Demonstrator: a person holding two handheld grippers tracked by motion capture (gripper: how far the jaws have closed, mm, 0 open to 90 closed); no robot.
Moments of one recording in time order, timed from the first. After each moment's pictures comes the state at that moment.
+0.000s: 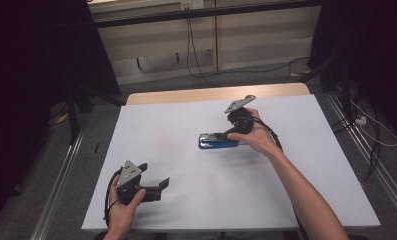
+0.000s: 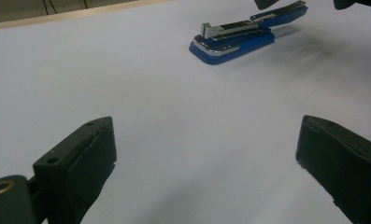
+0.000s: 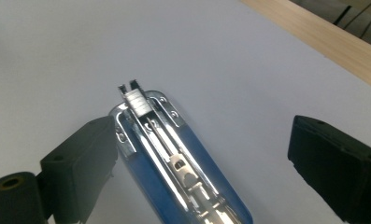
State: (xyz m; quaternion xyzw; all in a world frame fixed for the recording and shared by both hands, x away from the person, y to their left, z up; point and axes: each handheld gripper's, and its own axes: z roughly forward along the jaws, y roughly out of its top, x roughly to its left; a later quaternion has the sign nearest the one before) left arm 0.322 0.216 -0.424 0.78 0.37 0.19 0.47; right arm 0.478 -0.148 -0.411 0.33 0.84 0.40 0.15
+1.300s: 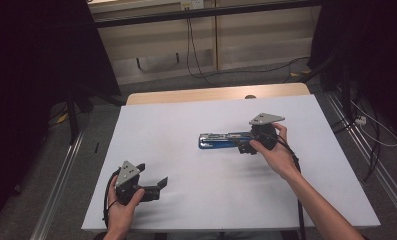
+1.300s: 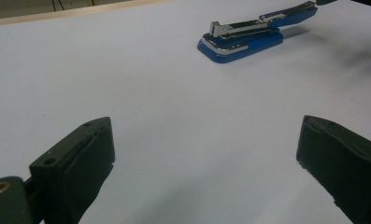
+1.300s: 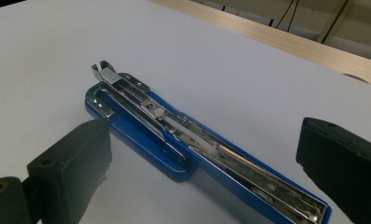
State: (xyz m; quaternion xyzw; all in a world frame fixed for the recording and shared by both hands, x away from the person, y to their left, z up) left arm 0.321 0.221 -0.426 0.77 0.38 0.19 0.47; right arm 0.414 -0.192 -0.419 0.42 0.77 0.43 0.23
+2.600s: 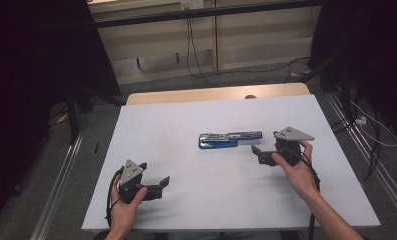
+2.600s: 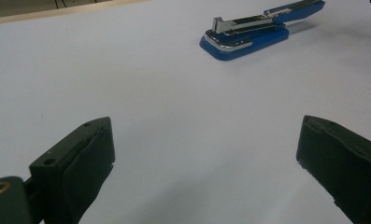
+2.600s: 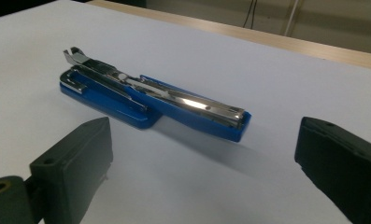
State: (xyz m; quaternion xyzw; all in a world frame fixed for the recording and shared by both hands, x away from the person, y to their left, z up) left arm 0.327 0.214 -0.429 0.77 0.38 0.20 0.46; right arm 0.363 -0.238 -0.434 0.47 0.71 0.45 0.27
